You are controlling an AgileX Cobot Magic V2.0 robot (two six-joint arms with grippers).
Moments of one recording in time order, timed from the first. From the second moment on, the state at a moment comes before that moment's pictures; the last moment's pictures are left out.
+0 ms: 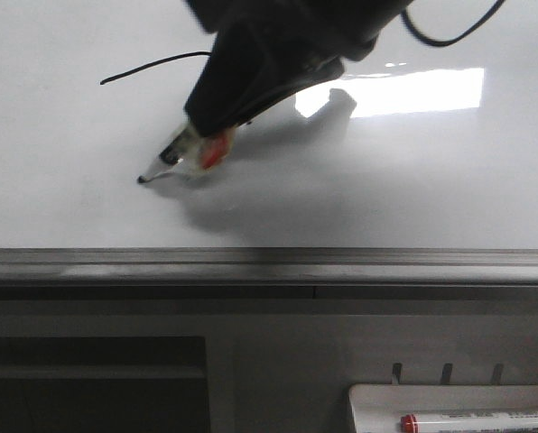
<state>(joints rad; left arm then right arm) -0.52 0.02 -0.52 -0.18 0.54 0.17 0.68 1.47 -1.05 0.60 0.46 -0.75</state>
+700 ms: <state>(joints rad) -0.52 0.02 -0.52 -0.18 0.54 0.17 0.32 1.27 -0.98 0.62 0.73 -0.70</state>
